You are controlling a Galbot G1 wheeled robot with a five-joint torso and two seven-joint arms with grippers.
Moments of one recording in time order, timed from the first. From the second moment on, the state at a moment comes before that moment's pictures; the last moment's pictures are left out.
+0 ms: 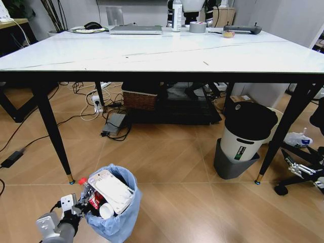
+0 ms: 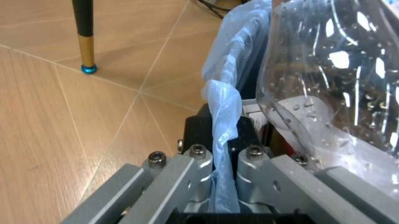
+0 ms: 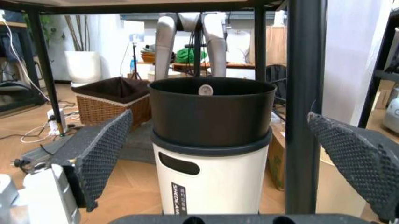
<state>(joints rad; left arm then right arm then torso) 1.82 -1.06 -0.65 -2.12 -0.86 0.24 -0.36 -1.74 0.91 1.10 1.77 0.89 0.25 -0.50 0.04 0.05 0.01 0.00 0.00</state>
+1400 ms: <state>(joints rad) 1.66 -1.05 -0.58 -1.94 -0.87 0.25 -0.37 -1.74 0.91 1.10 1.77 0.89 0.25 -0.50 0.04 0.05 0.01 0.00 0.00</state>
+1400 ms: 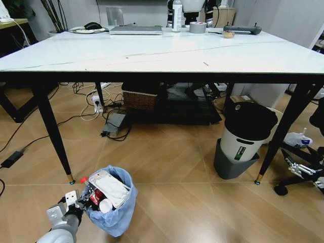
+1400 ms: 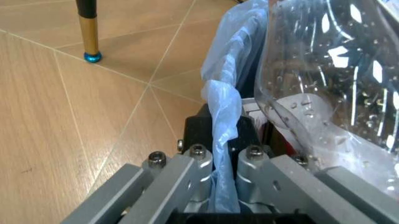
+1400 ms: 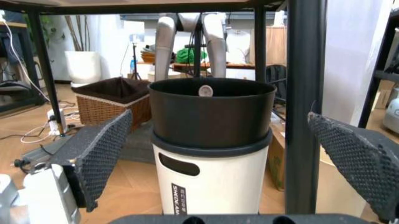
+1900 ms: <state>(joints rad) 1.65 -1.06 -0.57 -1.91 -0.85 0.25 -0.36 -1.74 0.91 1.10 1.77 0.89 0.25 -0.50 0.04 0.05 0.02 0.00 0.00</state>
